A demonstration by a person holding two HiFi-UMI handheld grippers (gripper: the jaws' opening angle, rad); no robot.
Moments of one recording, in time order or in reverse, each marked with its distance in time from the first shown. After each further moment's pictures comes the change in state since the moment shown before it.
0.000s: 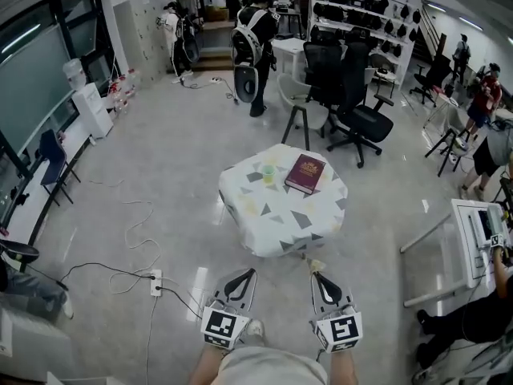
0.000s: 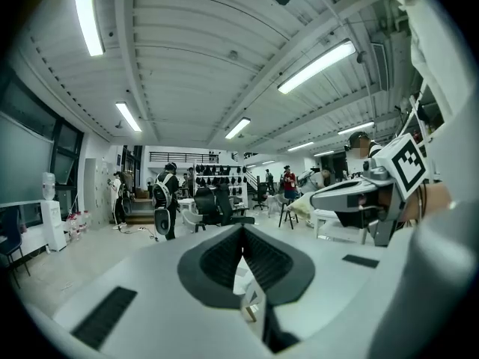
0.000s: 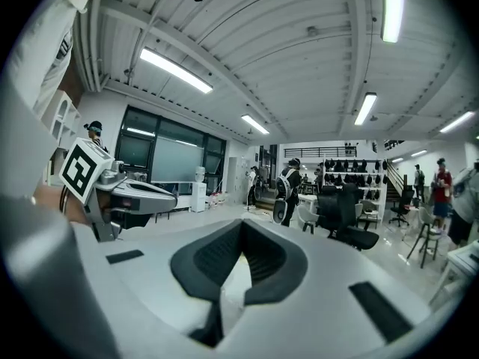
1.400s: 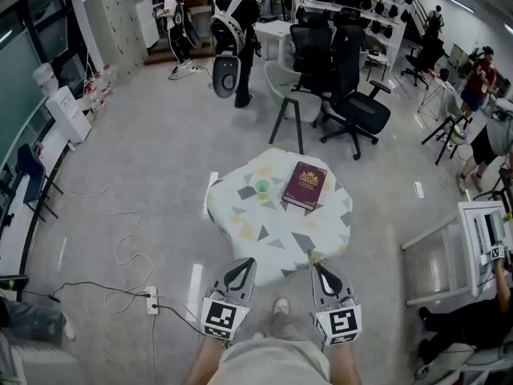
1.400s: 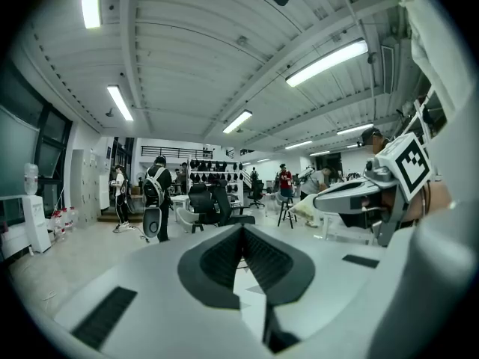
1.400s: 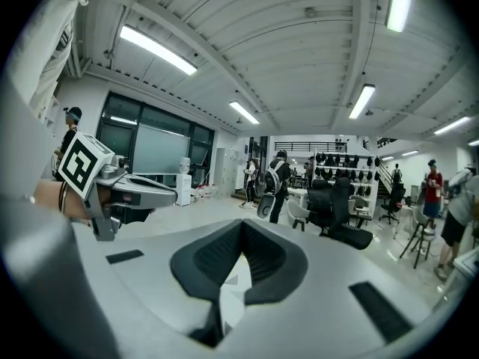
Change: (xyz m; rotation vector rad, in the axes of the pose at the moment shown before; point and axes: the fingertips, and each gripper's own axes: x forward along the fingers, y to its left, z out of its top) left arm 0.164 0.122 -0.004 -0.008 0.022 -0.072; right arm 0.174 -0.076 -0.013 0.005 0.068 -0.089
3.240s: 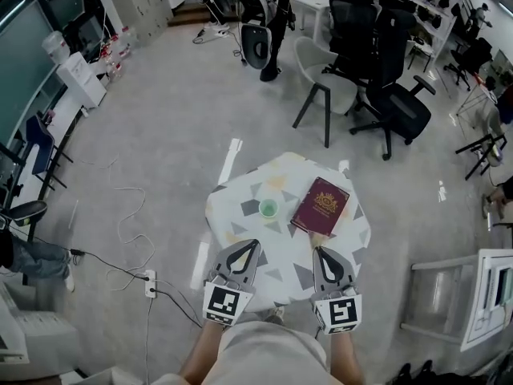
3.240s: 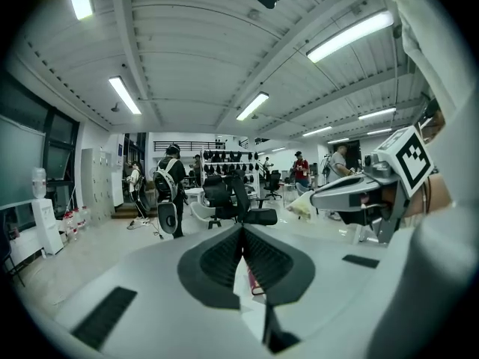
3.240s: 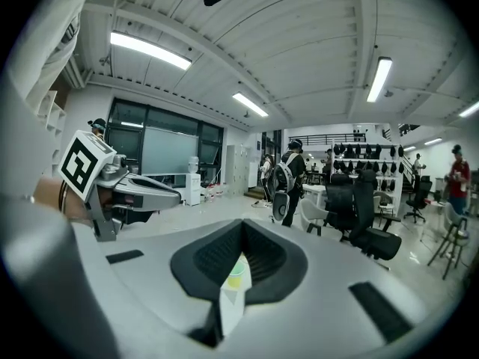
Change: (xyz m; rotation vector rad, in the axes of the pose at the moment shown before) left arm 0.195 0.109 0.000 0.002 0.070 0.122; right arm 0.215 -0.109 0.000 -0.001 0.009 0.151
